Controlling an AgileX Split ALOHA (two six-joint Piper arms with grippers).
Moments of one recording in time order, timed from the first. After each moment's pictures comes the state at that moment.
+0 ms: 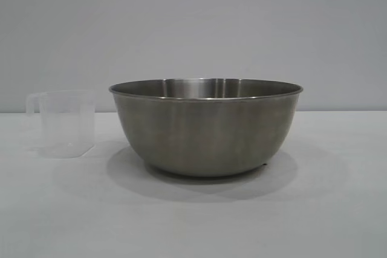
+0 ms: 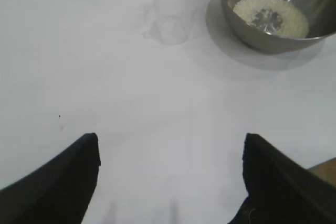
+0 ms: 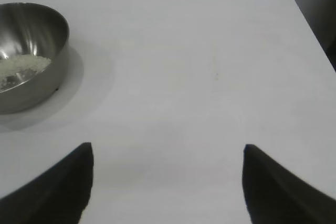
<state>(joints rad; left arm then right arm) -0.30 0.27 -0.63 -0.01 1.15 0.00 0.01 -0.02 -0.49 0.07 1.14 -0.07</state>
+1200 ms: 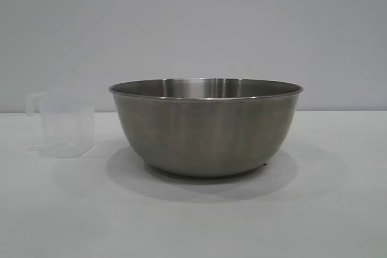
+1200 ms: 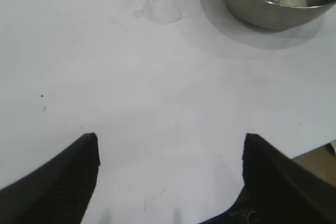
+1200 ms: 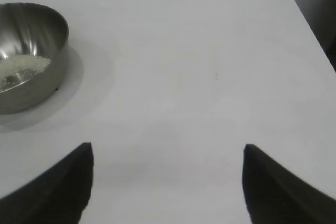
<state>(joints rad) -0.30 0.08 -0.48 -0.03 1.12 0.00 0.01 -0.02 -0.49 0.07 1.14 -0.07</state>
